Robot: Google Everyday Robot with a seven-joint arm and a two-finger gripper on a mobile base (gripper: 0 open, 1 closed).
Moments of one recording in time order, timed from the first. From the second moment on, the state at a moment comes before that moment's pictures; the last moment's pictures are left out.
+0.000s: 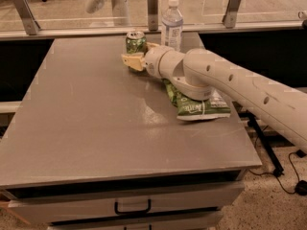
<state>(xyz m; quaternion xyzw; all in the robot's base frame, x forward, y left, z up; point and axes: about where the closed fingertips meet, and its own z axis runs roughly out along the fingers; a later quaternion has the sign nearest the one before) 0.744 0.047 0.872 -0.31 0.70 0.20 0.62</state>
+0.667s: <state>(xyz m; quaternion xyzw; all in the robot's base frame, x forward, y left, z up) 0.732 0.034 0.879 -0.33 0.70 0.19 0.61</state>
